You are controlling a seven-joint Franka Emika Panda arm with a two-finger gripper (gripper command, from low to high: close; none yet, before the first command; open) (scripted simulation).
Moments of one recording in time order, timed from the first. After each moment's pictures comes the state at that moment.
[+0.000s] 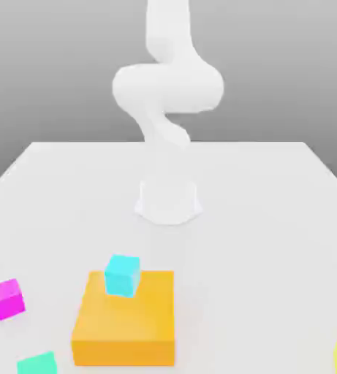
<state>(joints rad) -0.04 -0.71 -0.02 -2.32 -0.01 2.34 0.83</state>
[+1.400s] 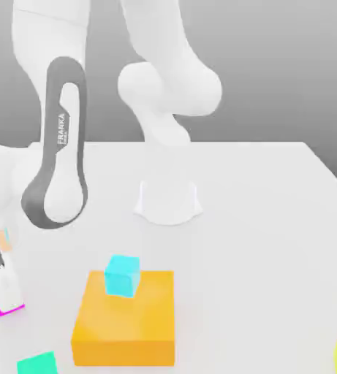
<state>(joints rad) -0.46 0.30 -0.22 -2.50 0.18 2.79 0.95</state>
